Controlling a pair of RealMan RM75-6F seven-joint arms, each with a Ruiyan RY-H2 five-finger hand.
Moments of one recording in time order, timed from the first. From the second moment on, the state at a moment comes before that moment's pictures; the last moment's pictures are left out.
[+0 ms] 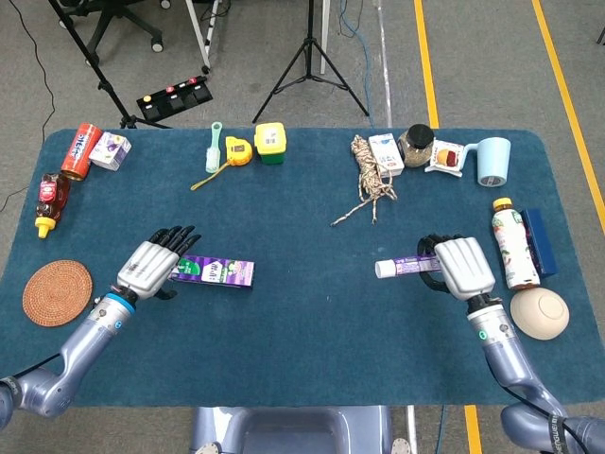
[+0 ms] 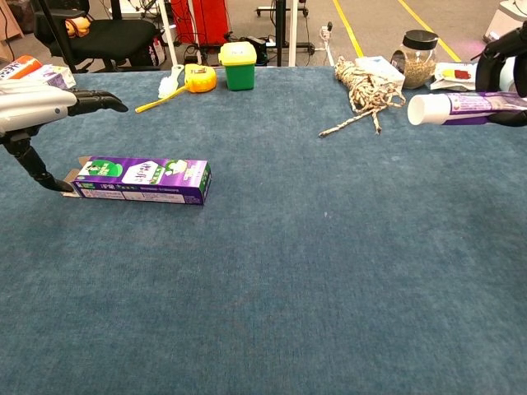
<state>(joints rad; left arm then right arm) -0.60 -1.32 -0.14 -1.50 1.31 0.86 0.33 0.52 -1.26 0.16 -1.59 -1.31 1.17 -0.23</state>
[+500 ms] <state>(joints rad) -0.65 -1.36 -0.13 -1.47 1.12 0.80 0.44 0.51 -1.26 0.17 -1.59 -1.31 1.17 -0.23</state>
